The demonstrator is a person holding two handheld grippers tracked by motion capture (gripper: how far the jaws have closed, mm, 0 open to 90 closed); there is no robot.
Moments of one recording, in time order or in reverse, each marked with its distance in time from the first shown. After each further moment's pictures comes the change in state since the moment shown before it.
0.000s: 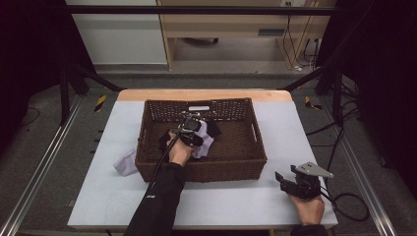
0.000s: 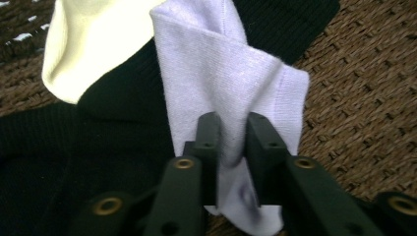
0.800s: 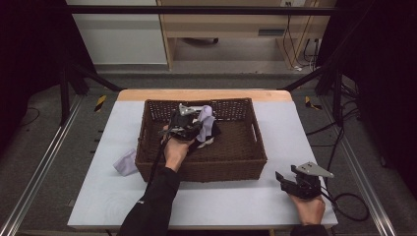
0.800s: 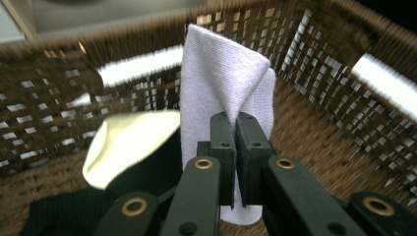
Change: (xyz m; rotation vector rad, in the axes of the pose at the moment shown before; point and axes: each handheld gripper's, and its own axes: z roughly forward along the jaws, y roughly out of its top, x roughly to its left) left arm 0.004 -0.006 -0.055 -0.475 -0.073 -0.028; right arm -0.001 0.000 0.000 0.002 -0.003 -0.007
